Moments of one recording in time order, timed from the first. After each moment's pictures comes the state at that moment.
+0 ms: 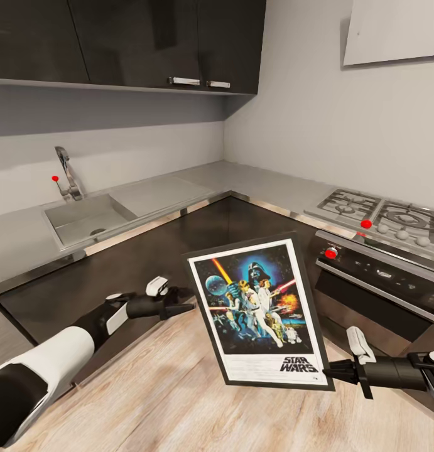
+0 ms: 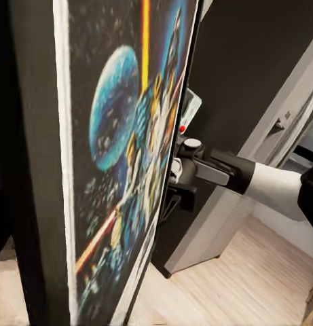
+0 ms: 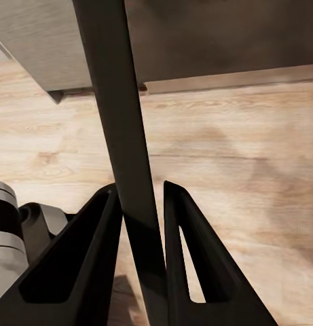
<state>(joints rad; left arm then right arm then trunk) -0.99 0.16 -0.64 -0.38 0.84 0.04 -1.57 -0.38 -0.46 -0.20 -1.09 0.08 0.20 1.54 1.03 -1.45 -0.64</state>
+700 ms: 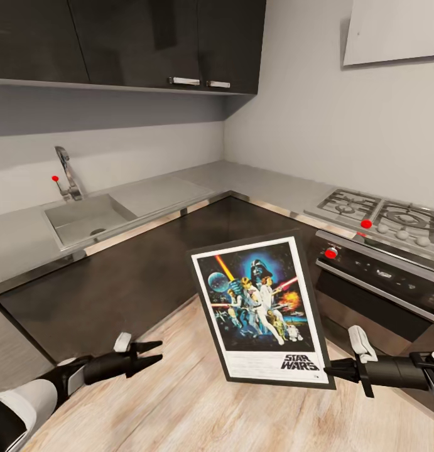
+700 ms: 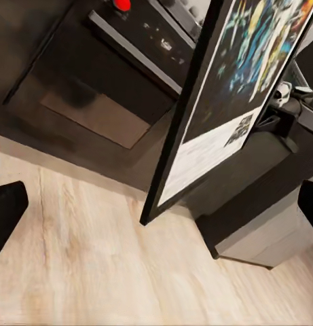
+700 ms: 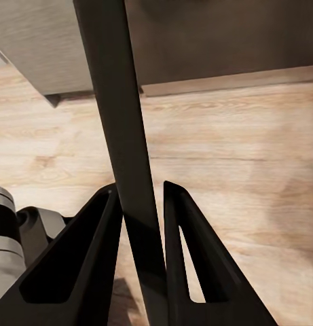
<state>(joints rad) -0.82 0.24 -0.64 -0.03 0.88 -0.16 -1.56 -0.38 -0.46 -0.21 -1.09 0.08 0.21 1.54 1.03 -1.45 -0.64</state>
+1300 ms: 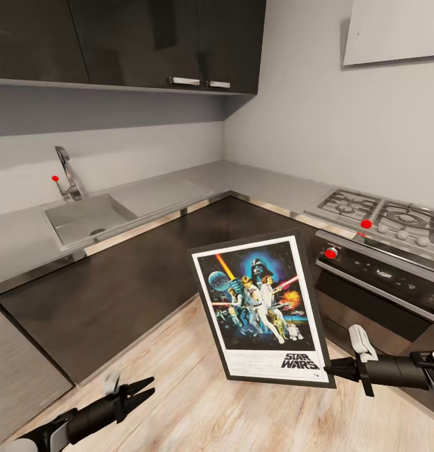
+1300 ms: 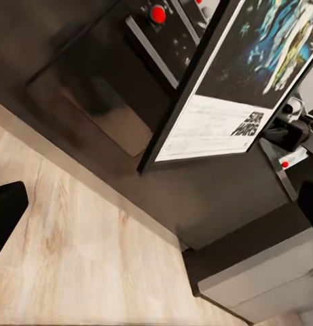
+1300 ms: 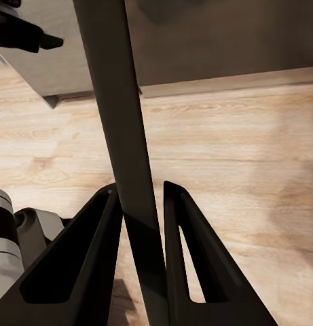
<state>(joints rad) -0.61 0.24 -0.63 -0.02 1.07 -0.17 -1.56 -0.38 -0.46 -0.21 -1.09 0.08 0.21 1.54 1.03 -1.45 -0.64</state>
